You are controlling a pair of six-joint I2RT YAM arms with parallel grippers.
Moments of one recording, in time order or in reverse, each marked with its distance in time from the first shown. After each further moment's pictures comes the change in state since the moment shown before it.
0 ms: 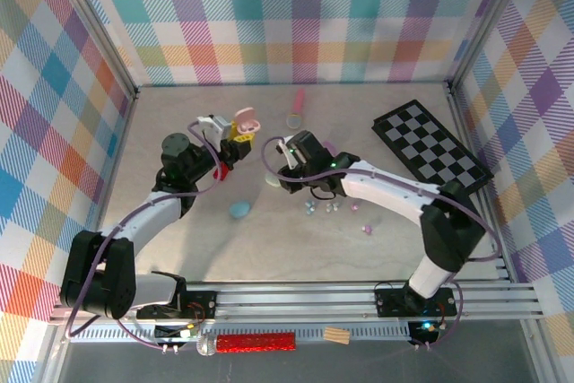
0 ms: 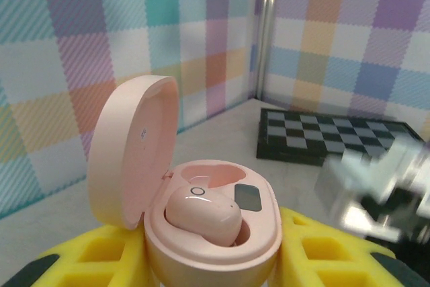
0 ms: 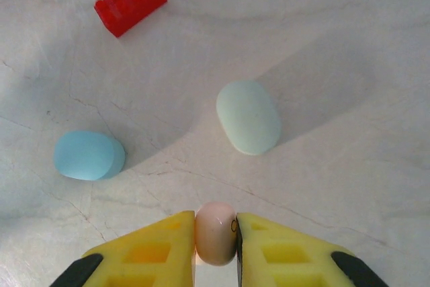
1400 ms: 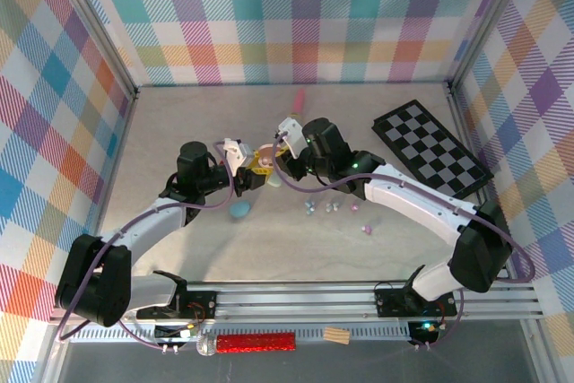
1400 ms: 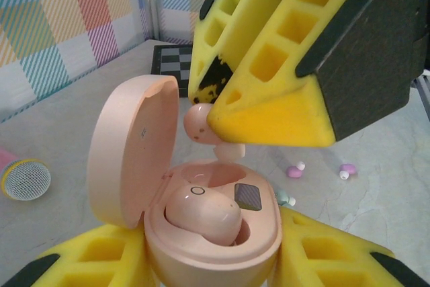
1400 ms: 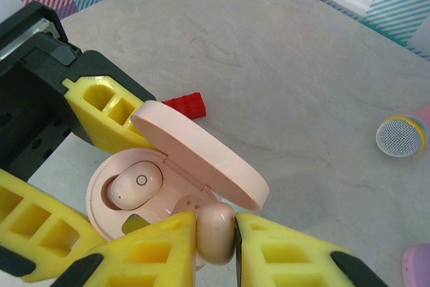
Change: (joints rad) left arm -0.100 -0.036 -0.034 -0.241 0.192 0.193; right arm 0.000 -0.156 0.009 0.117 -0.045 -0.275
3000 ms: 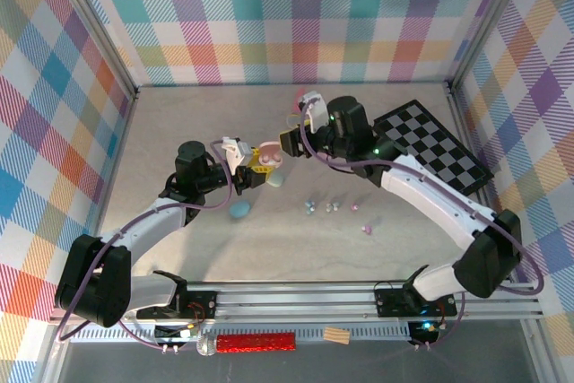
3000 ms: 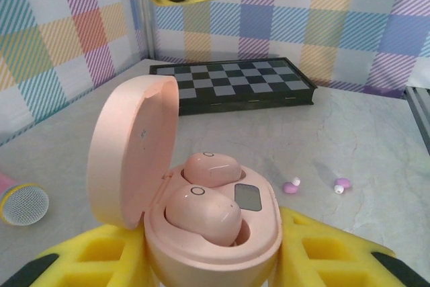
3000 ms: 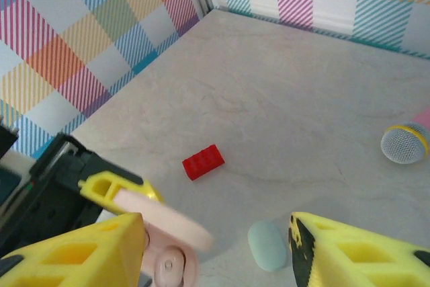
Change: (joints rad) left arm 0.000 -0.002 0.000 0.064 0.037 -0.023; right arm -0.128 -0.023 0.119 -0.027 -0.164 0.249
